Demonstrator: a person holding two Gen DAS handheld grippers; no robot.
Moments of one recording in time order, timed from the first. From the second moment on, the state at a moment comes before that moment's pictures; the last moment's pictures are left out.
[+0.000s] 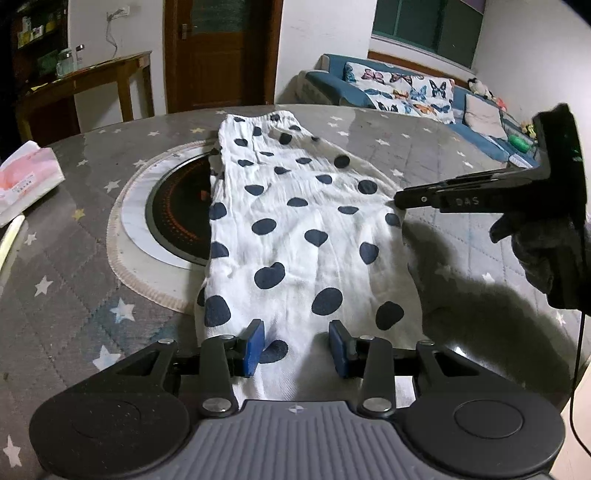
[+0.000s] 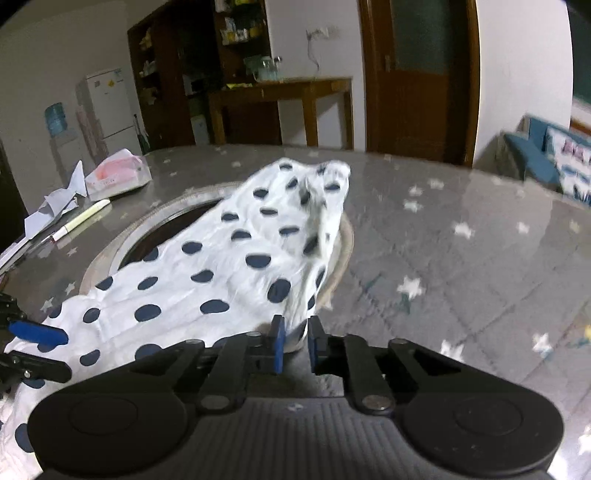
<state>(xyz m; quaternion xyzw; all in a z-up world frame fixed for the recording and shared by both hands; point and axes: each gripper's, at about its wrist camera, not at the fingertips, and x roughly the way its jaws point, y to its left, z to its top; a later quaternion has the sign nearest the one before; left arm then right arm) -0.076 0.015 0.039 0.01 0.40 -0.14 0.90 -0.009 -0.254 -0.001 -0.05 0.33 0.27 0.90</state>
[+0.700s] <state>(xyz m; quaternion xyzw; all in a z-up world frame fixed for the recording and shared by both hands) -0.097 0.019 0.038 0.02 0.40 -0.13 0.91 -0.113 -0.178 -0.009 -0.18 0.31 0.43 0.83</state>
